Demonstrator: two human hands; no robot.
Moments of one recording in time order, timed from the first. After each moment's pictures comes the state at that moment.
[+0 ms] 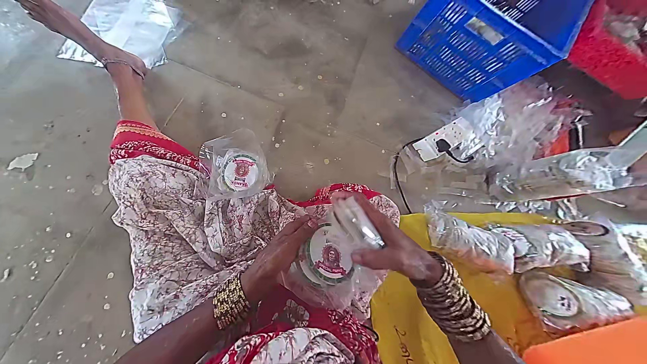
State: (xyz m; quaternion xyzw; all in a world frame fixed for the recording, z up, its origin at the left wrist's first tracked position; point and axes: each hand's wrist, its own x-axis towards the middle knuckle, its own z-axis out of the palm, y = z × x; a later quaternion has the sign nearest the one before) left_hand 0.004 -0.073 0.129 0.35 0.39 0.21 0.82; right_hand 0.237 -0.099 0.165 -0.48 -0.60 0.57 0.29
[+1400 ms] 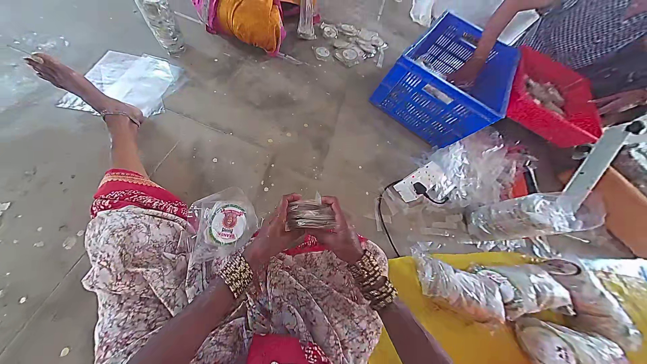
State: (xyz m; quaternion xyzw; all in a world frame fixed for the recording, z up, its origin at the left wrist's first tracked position) left_hand 0.036 0.052 0.051 0.69 0.31 0.32 0.56; right_hand 0.238 -0.006 0.077 -0.58 -0.63 0.33 0.40
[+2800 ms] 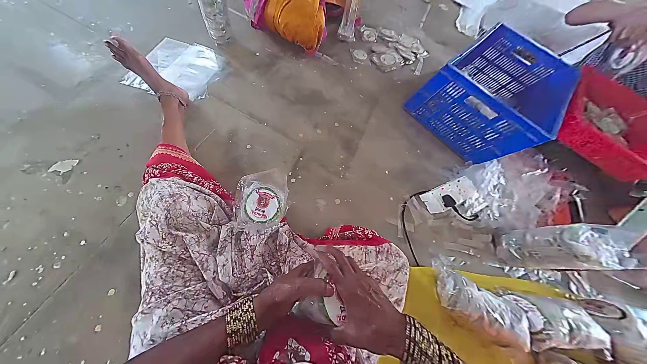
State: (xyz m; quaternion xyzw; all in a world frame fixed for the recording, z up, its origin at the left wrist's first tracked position) left_hand -0.014 -0.075 0.098 0.27 0.38 0.12 0.87; right_hand 0.178 -0.104 0.155 -0.55 -0.76 0.34 -0.02
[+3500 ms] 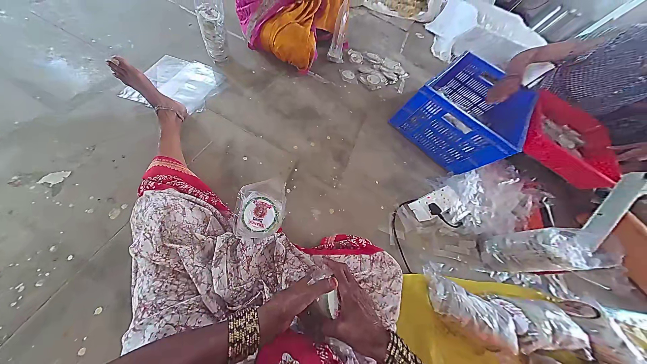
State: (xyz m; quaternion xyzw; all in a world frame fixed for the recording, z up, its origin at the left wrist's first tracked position) left_hand -0.006 -0.073 0.110 0.34 0.42 0.04 0.84; right_hand 0.179 -0.127 0.112 -0.66 -0.66 0.34 0.12
